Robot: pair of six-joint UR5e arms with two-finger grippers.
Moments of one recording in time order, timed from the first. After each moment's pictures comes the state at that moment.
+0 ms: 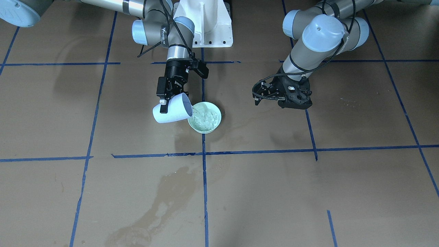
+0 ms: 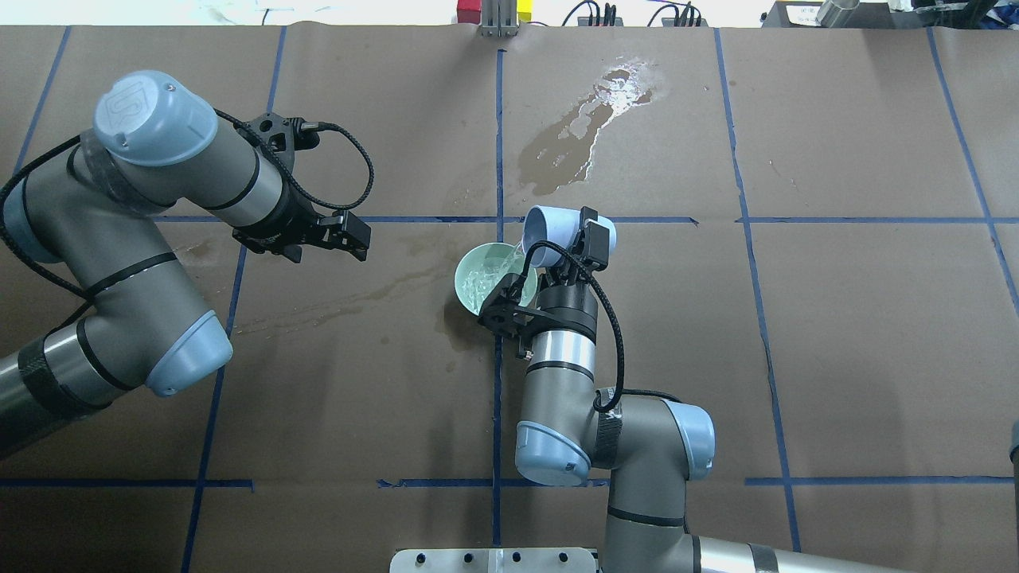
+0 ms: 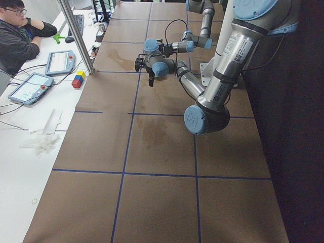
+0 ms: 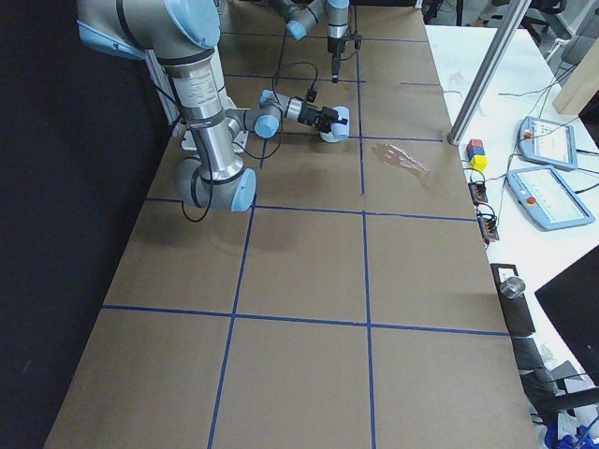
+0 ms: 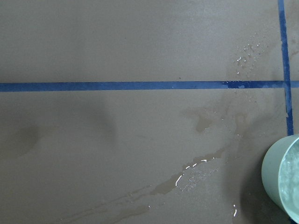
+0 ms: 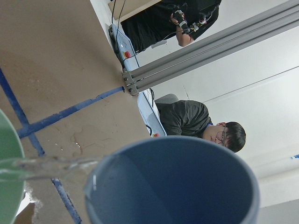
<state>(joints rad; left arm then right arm) -0.74 -2.04 -1.77 -1.78 -2.11 -1.08 0.21 -0.98 1.55 -1.39 0.38 0.39</state>
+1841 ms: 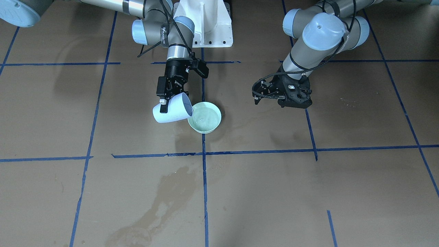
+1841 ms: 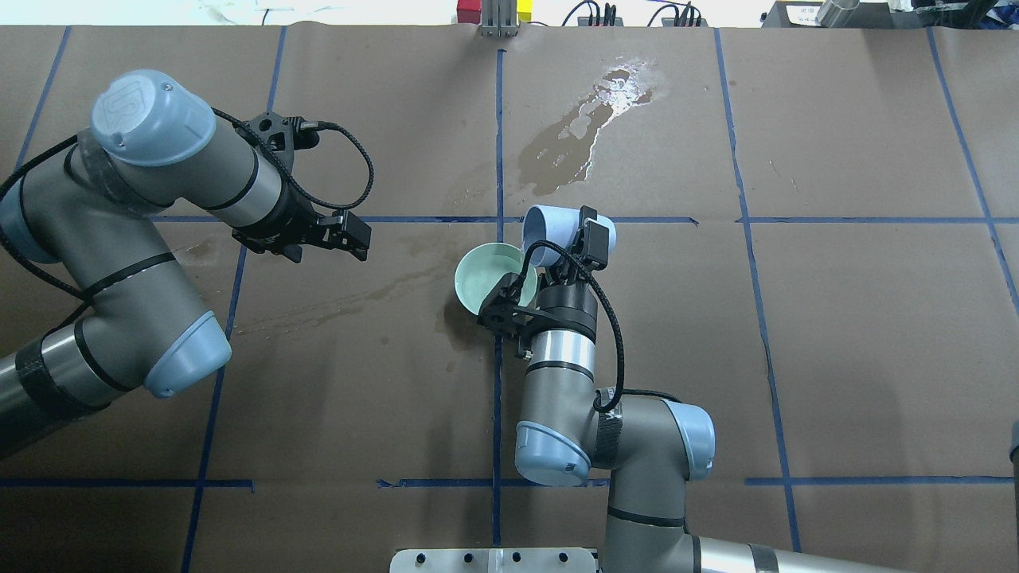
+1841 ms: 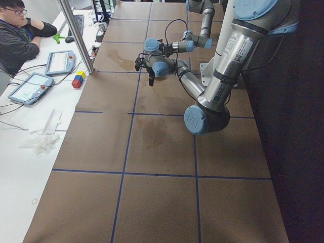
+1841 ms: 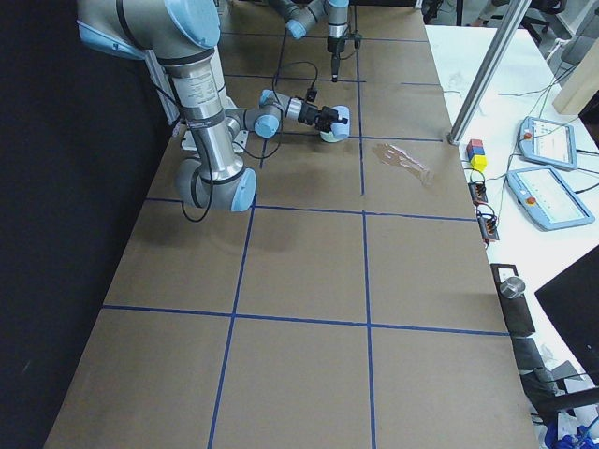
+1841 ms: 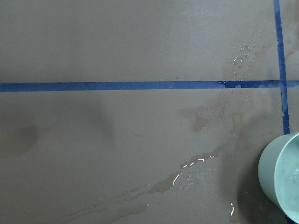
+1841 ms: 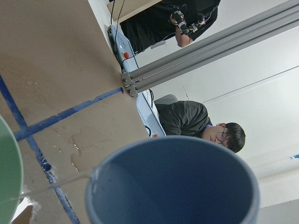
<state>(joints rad) -0.74 -2.03 -1.77 -1.78 -2.11 -1.08 0.21 -0.98 1.55 -1.39 0.37 0.39</state>
